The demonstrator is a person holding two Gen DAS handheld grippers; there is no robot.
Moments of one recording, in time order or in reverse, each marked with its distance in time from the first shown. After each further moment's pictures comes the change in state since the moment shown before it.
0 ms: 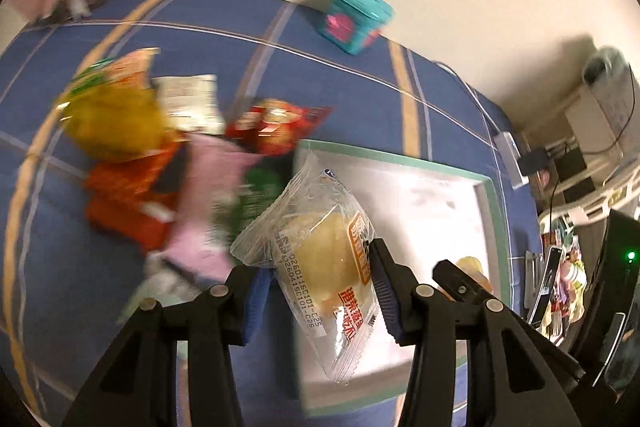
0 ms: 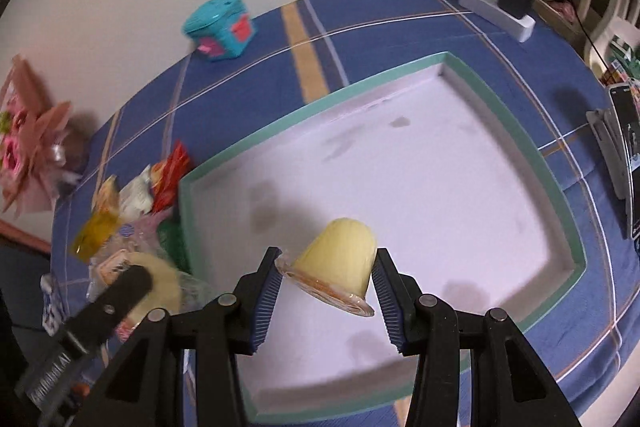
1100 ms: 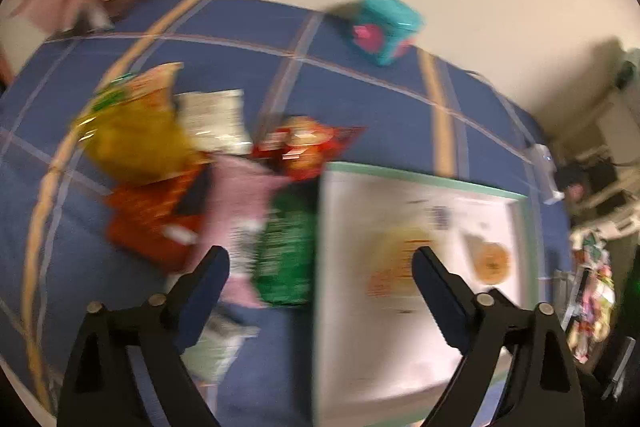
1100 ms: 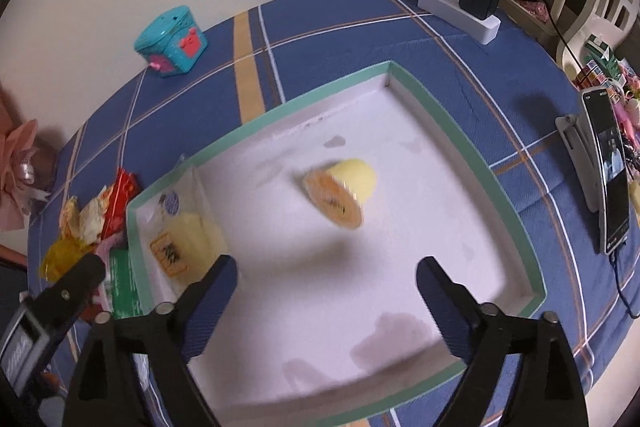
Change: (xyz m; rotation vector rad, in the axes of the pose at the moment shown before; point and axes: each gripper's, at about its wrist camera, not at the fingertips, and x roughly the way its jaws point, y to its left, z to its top) left arm 0.001 0.017 0.004 -0.033 -0.041 0.168; right arm -0.003 -0.020 0.010 -0.005 -0.002 -0.098
